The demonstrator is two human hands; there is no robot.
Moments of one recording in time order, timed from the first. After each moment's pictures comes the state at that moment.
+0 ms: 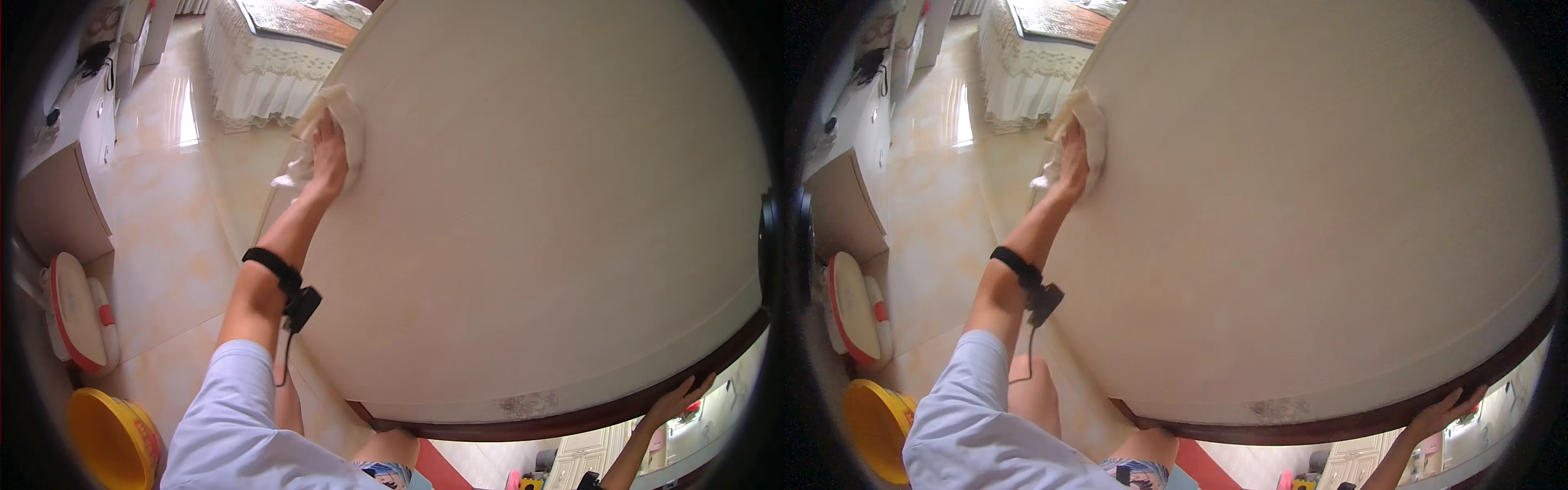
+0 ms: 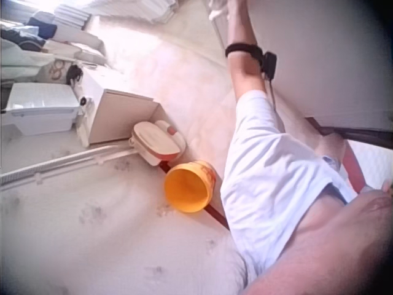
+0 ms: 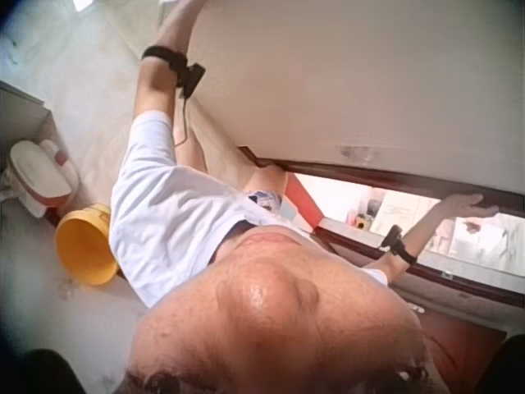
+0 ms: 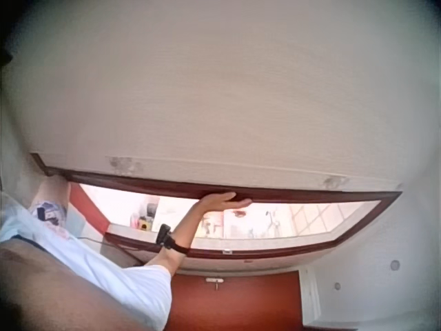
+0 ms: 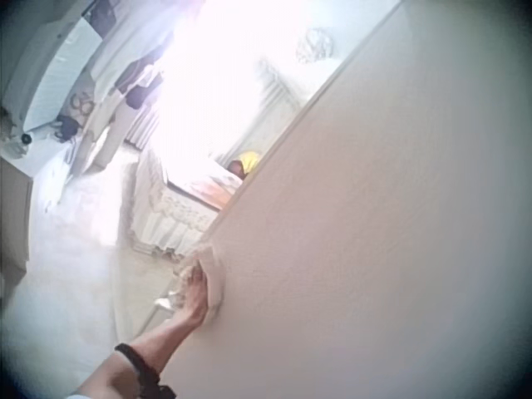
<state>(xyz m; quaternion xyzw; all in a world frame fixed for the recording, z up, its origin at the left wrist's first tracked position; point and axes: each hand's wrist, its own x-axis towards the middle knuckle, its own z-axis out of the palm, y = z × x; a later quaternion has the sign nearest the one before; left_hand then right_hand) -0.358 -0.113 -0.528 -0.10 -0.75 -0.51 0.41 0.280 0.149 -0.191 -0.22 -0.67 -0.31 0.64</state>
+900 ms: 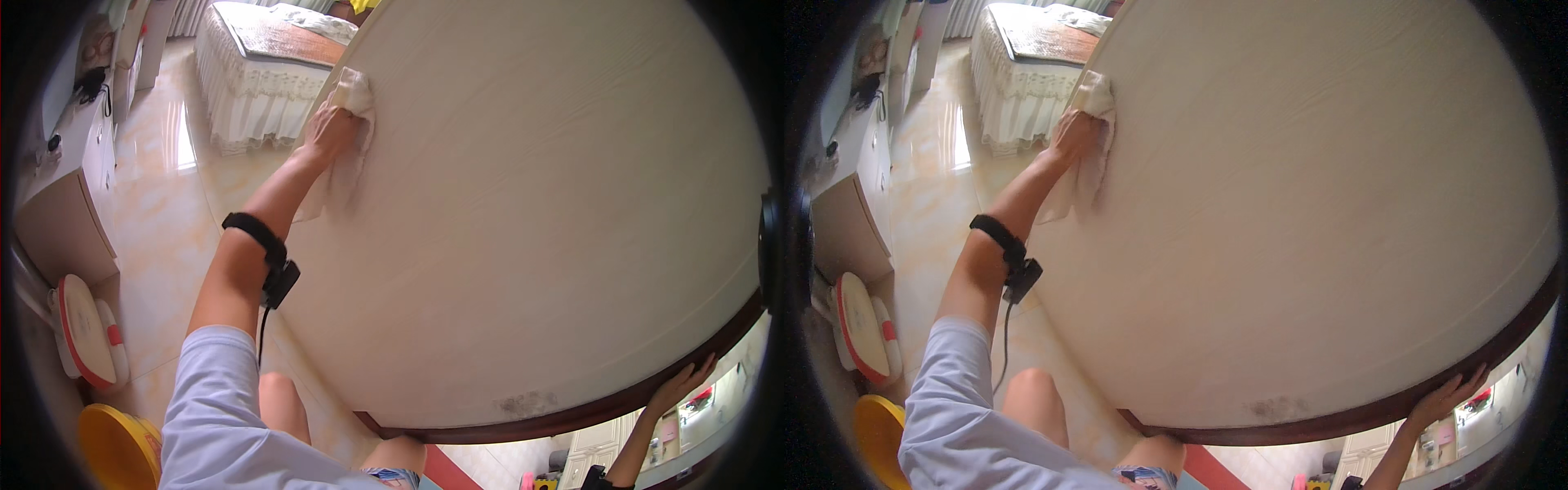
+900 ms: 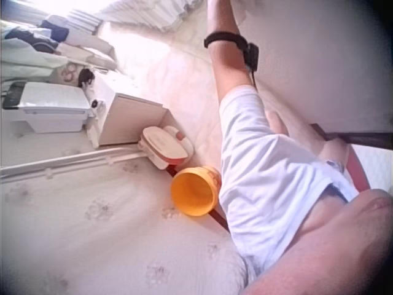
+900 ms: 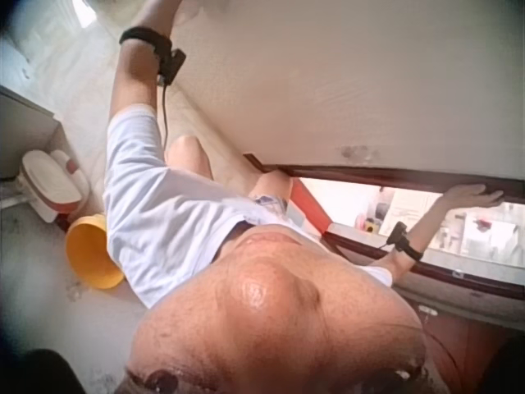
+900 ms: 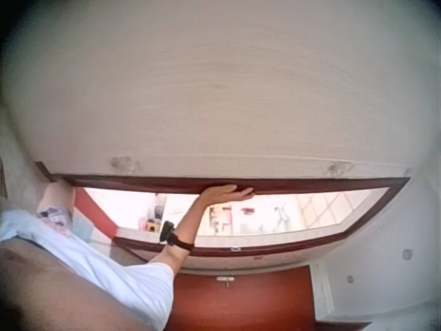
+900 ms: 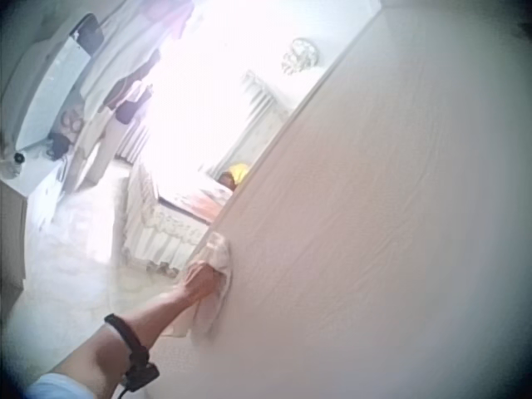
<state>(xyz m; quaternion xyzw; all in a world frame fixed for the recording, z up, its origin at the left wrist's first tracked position) -0.323 -0.162 -0.418 -0.17 -0.79 -0.51 0.28 0.283 0.154 -0.196 -0.21 -0.66 -0.37 0.62</state>
